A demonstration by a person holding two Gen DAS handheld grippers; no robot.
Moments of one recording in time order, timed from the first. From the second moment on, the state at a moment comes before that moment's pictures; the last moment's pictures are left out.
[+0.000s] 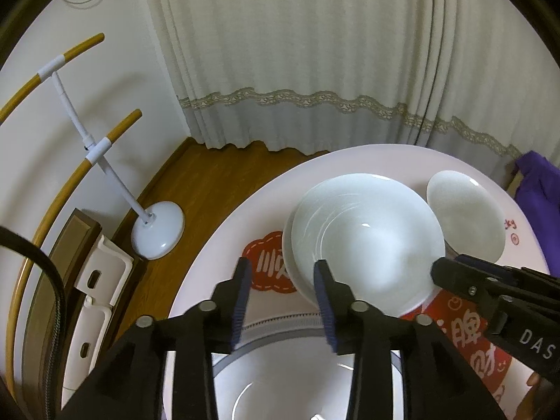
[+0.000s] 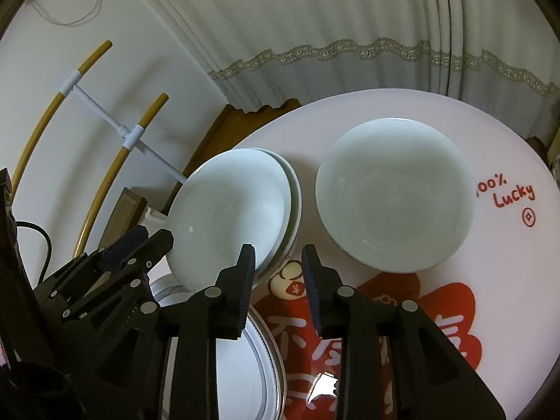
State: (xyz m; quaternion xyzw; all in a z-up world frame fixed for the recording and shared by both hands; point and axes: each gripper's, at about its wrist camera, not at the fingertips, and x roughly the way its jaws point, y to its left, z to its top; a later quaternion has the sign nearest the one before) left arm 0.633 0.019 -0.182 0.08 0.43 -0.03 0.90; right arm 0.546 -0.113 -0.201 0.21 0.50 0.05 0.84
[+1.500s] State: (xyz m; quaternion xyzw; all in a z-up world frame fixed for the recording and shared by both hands) left arm 0.375 -0.068 -0.143 -0.06 0.36 -0.02 0.93; right arm 0.333 -0.229 -0.141 0.18 0.43 0.04 0.88
